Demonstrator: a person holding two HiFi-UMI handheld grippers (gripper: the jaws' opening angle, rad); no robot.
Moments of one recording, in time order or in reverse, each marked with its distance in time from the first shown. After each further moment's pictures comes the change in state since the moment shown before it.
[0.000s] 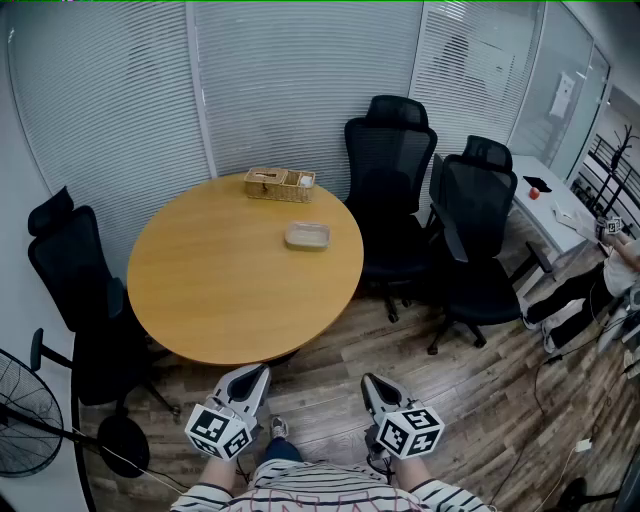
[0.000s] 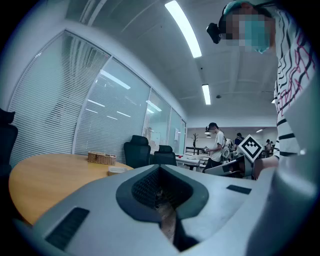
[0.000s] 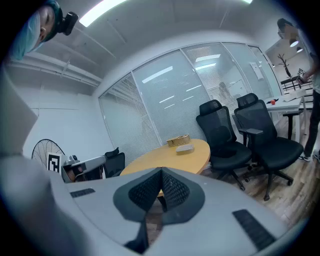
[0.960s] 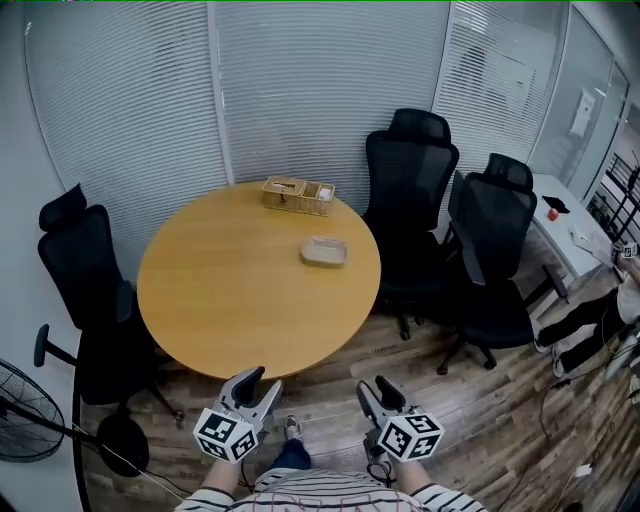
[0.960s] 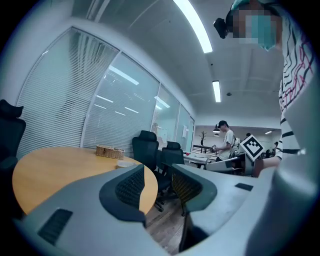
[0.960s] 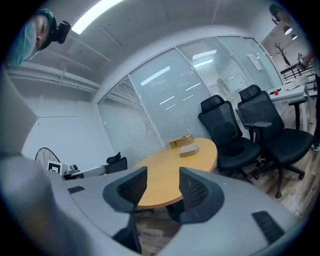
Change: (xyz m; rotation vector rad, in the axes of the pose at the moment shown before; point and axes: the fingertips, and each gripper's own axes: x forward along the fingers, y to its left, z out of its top) left arm 0.025 0.043 -0.019 -0.056 0.049 0.076; right arm 0.057 -0.014 0.011 0.069 -0.017 0.050
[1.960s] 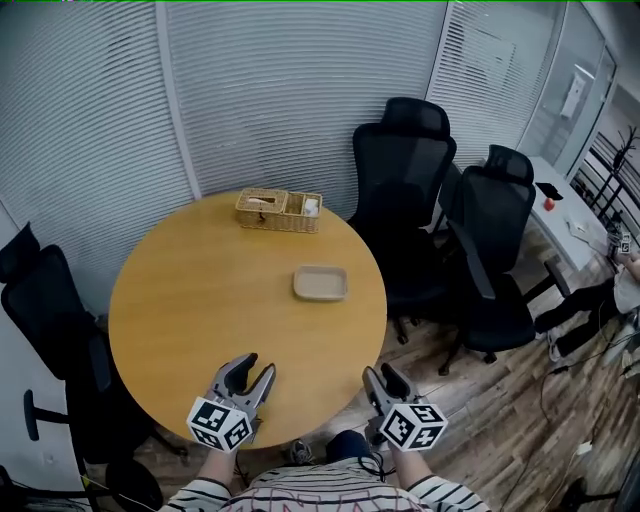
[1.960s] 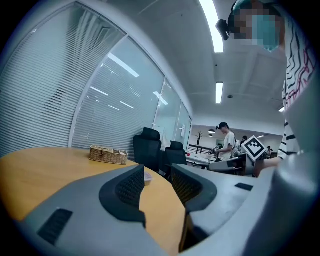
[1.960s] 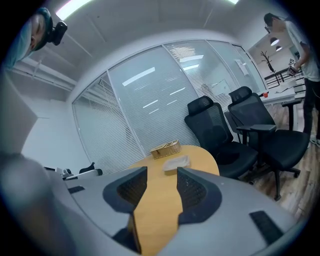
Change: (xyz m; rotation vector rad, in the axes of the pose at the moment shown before) left arm 0.175 0.195 0.045 -0.022 0.036 -0.113; right arm 0.206 -0.061 0.084 0.063 -0.062 -0.209
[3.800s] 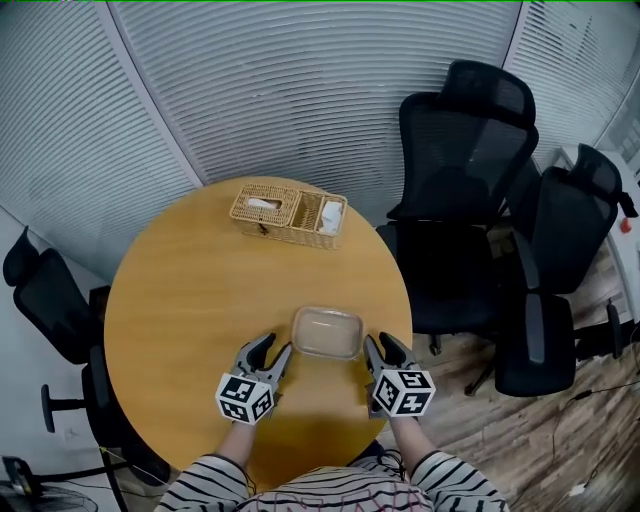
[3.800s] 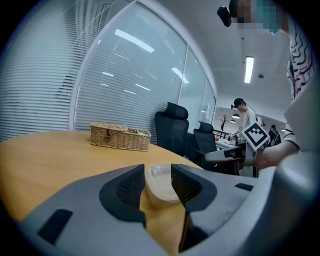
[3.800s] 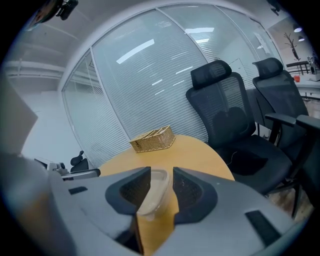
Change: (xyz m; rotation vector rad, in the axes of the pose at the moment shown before) left arm 0.279 0.164 -0.068 -0.056 0.215 0.208; right arm 0.329 -0.153 0.040 -0.056 0.225 0.064
